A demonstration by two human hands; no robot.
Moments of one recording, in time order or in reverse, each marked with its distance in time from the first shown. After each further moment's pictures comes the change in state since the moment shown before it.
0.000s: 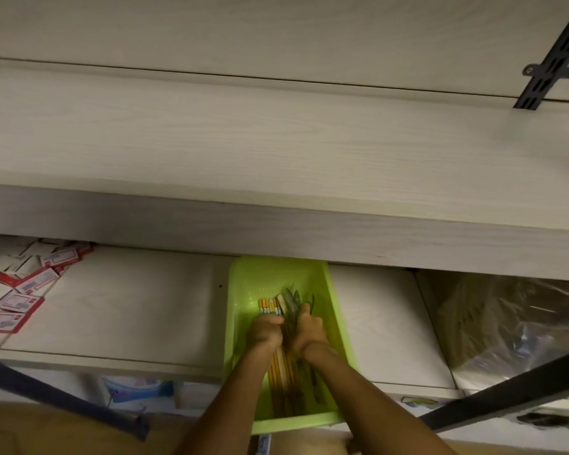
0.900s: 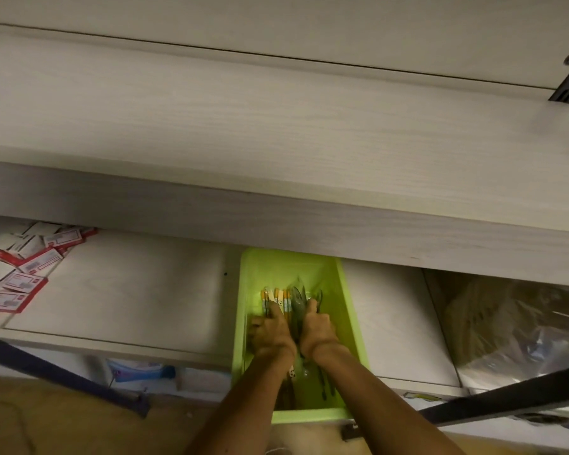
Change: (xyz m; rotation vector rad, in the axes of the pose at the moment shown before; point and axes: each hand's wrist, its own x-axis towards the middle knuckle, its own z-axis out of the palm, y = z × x) left_hand -0.014 0.000 0.009 0.974 0.041 0.006; right_hand -0.001 0.003 0.005 -0.189 -0.044 0.054
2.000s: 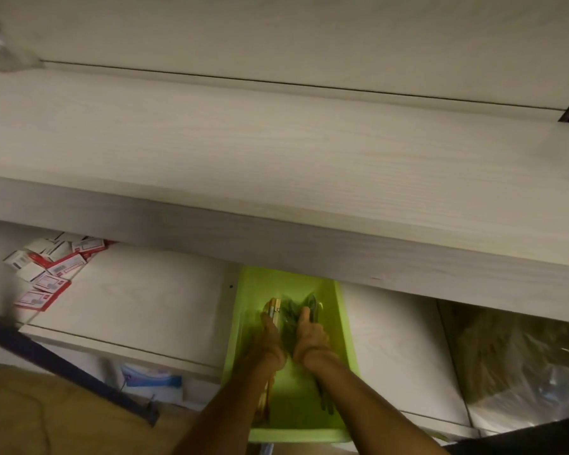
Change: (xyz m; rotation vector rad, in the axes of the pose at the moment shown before) left_hand 0.014 -0.006 0.002 -0.230 -0.062 0.018; right_hand 0.014 -0.001 -0.007 -0.055 -0.034 -0.149
